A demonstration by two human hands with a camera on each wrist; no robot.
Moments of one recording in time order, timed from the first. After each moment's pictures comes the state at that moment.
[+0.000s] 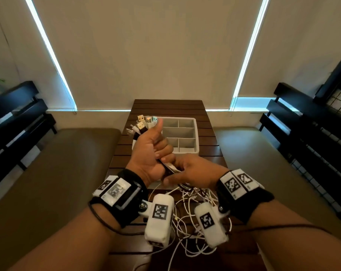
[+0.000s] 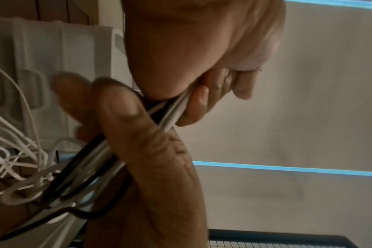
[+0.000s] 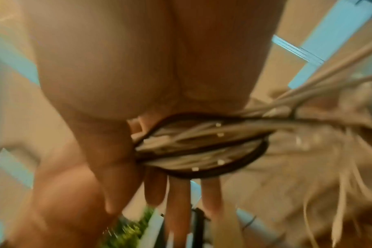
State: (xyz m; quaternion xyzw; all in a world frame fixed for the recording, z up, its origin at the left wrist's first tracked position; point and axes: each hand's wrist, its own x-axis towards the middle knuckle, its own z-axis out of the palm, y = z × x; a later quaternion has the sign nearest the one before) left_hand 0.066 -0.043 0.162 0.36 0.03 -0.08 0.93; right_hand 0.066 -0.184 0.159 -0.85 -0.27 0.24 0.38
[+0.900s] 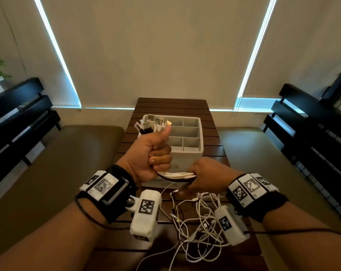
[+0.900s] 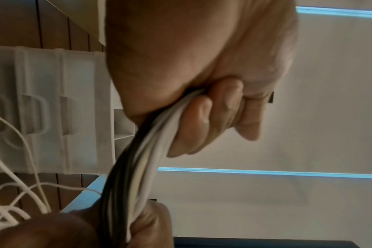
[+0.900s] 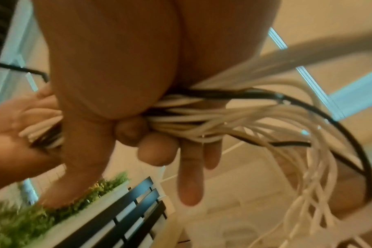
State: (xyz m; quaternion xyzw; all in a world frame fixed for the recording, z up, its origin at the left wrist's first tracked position) left_hand 0.063 -0.010 0.160 0.44 -0.05 -0.23 0.87; right_hand 0.070 -0.197 0.151 -0.92 -0.27 0.21 0.17
